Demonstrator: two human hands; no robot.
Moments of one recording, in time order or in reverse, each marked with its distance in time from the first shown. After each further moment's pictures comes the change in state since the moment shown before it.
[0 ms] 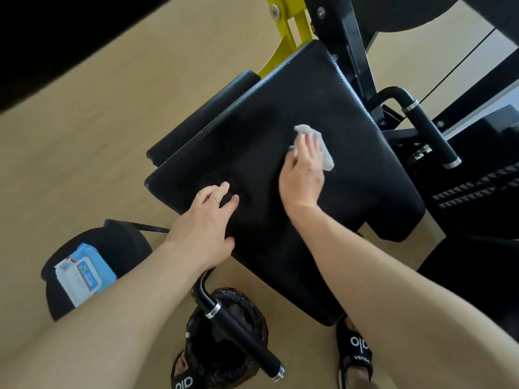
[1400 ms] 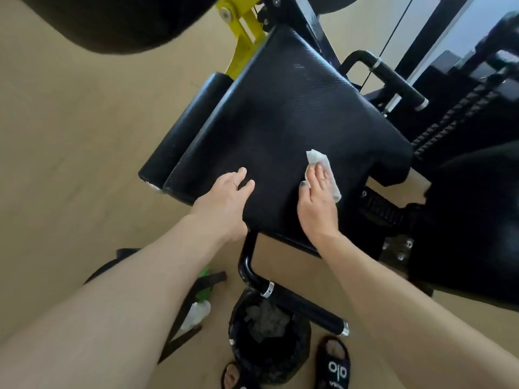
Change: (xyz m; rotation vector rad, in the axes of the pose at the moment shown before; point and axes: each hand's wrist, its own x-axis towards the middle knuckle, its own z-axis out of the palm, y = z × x) left_hand 0.005 -0.047 -0.009 0.081 -0.094 0.273; right_hand -0.127 0.001 -0.012 0.079 -0.097 0.284
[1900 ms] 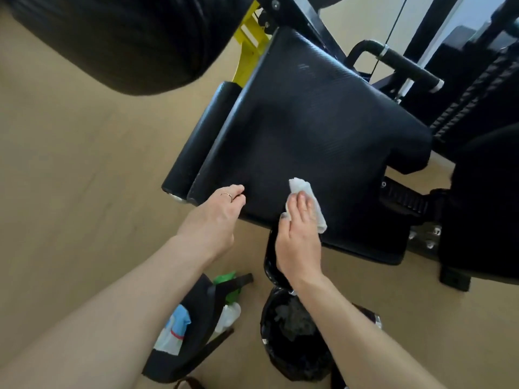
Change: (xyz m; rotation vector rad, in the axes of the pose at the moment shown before) left_hand -0.024 -0.046 -0.004 0.075 0.093 0.128; right_hand -0.083 -0.042 0.059 0.035 -0.017 0.039
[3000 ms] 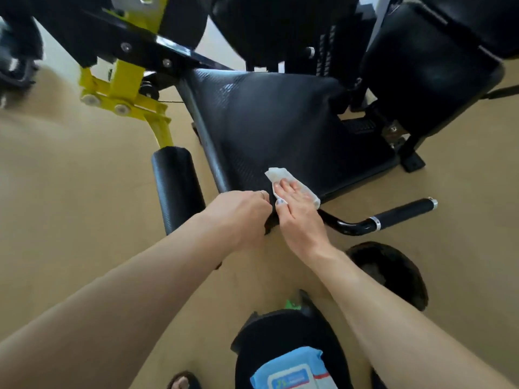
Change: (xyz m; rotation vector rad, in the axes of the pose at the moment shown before) left_hand 0.045 -0.090 -0.073 0.621 -0.062 0.918; right_hand 0.003 -0.111 0.107 0.268 0.458 0.277
